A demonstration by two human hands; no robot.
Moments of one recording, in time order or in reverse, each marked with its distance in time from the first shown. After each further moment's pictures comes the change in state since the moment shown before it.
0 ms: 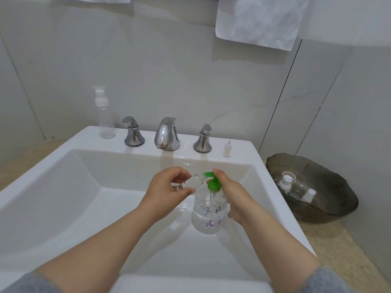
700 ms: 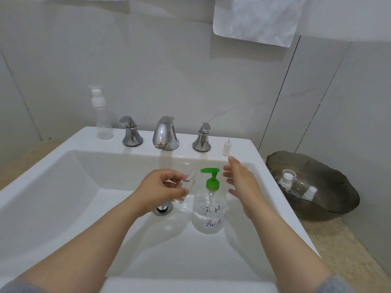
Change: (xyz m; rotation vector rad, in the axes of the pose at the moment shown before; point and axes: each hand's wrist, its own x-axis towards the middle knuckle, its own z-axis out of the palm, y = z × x) left_hand 0.007 -0.001 -0.022 -0.166 -0.211 -0.210; right_hand 0.015 0.001 -0.016 -0.058 0.217 -0.264
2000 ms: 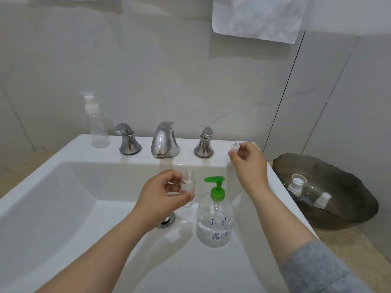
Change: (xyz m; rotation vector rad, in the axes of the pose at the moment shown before) left_hand 0.008 0.000 0.008 0.006 0.174 0.136; right_hand 0.061 -0.013 0.005 -0.174 0.300 -0.410
